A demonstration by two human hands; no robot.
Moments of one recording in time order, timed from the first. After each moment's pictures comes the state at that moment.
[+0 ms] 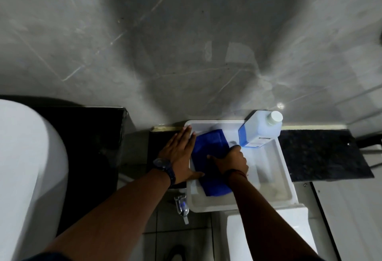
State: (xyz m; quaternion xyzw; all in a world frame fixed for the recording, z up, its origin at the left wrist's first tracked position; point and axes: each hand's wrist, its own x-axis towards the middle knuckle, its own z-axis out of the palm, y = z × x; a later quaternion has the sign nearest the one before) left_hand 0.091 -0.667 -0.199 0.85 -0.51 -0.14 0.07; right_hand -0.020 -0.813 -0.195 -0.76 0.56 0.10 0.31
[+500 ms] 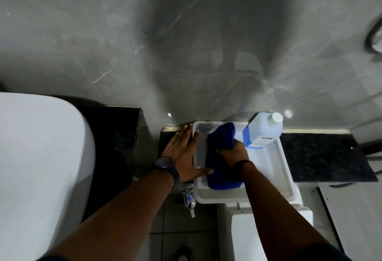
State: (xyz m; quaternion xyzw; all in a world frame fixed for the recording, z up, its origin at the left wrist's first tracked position) left_hand 0.078 -0.646 -0.159 0.88 -0.46 -0.11 0.10; right_hand -0.014 -0.814 -0.160 -0.73 0.49 0.04 0.46
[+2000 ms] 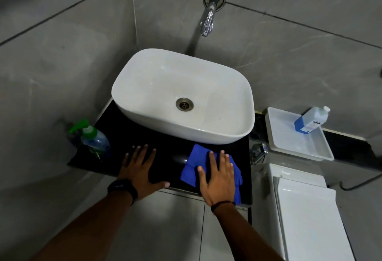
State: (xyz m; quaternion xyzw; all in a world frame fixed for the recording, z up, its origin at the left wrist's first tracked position) left_hand -0.016 -0.058 -0.123 0.96 -0.24 -0.09 0.11; right_hand -0.131 -0.279 -0.102 -0.95 0.24 -0.12 0.13
